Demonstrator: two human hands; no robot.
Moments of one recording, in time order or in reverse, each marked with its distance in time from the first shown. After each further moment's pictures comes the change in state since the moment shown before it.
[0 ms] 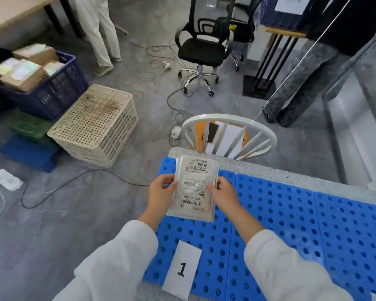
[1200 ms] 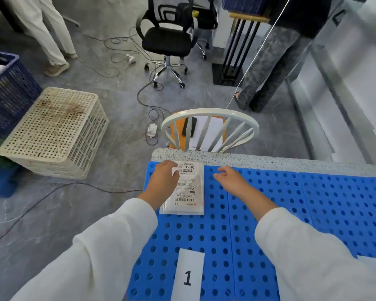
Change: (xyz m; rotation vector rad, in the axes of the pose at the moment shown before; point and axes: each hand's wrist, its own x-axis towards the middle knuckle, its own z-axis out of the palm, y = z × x) left_hand 0.080 0.016 0.024 0.697 -0.341 0.368; right_hand 0.039 -0.007 -0.036 -0.258 -0.021 0.160
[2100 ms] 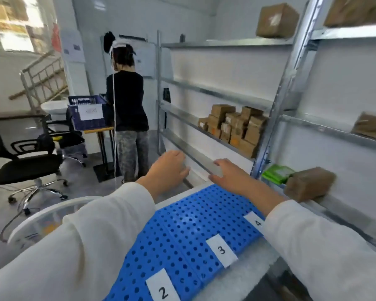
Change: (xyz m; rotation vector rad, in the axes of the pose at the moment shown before) left_hand -0.197 0.488 0.085 0.421 -0.004 1.088; right_hand -0.363 0.219 -0.320 -0.272 0.771 -0.066
